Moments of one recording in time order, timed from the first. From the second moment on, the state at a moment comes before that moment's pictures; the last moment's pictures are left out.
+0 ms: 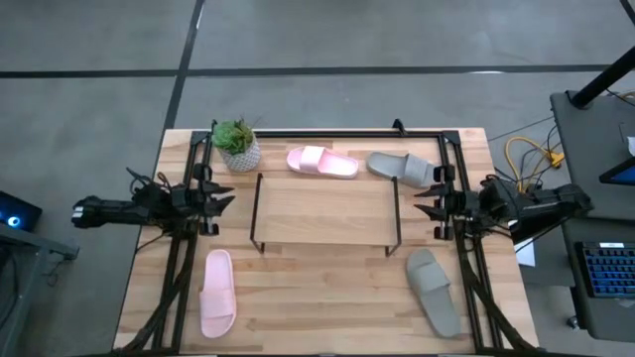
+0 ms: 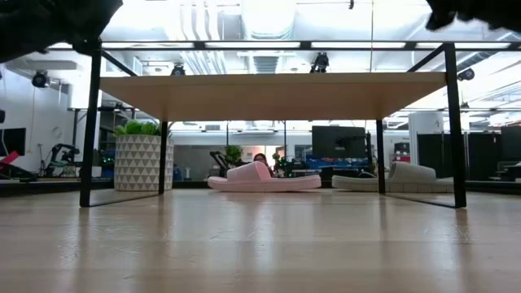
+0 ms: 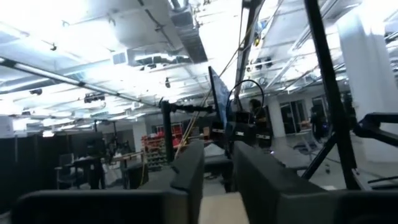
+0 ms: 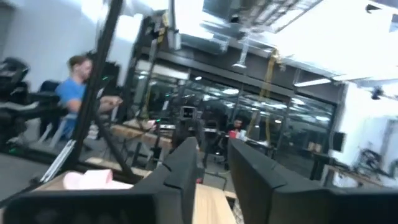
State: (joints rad) left arm -0.05 0.13 0.06 0.48 -0.12 0.24; right arm 0.13 0.29 0.21 0.40 0.05 -0.34
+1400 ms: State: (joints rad) left arm -0.05 0.37 0.37 0.13 0.02 0.11; right arm 0.23 0.68 0.83 -0.39 0.28 -0.10
